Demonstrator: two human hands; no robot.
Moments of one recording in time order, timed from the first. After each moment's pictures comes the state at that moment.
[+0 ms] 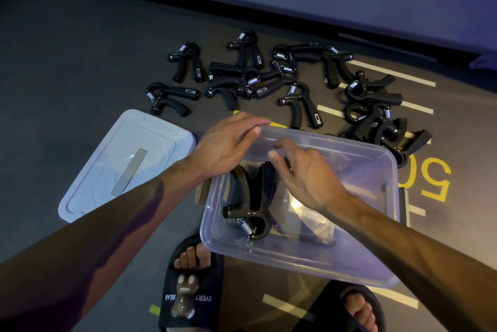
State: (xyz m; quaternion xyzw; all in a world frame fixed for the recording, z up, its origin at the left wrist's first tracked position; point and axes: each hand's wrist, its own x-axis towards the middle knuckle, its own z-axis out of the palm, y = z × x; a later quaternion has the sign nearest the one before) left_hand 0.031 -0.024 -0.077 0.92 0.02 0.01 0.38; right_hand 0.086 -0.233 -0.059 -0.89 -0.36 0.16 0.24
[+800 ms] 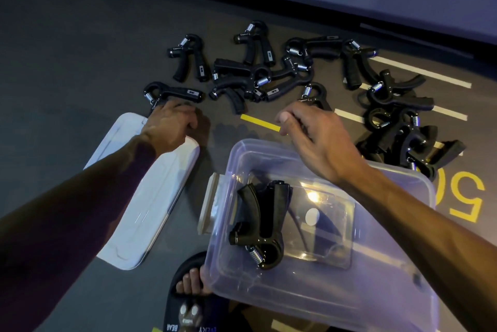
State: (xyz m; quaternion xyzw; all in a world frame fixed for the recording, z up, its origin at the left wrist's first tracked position) left_hand 0.049 0.135 -0.149 0.98 0.13 -0.17 0.05; right_hand 0.158 -0.181 -0.052 -0.85 -0.38 0.13 0.35
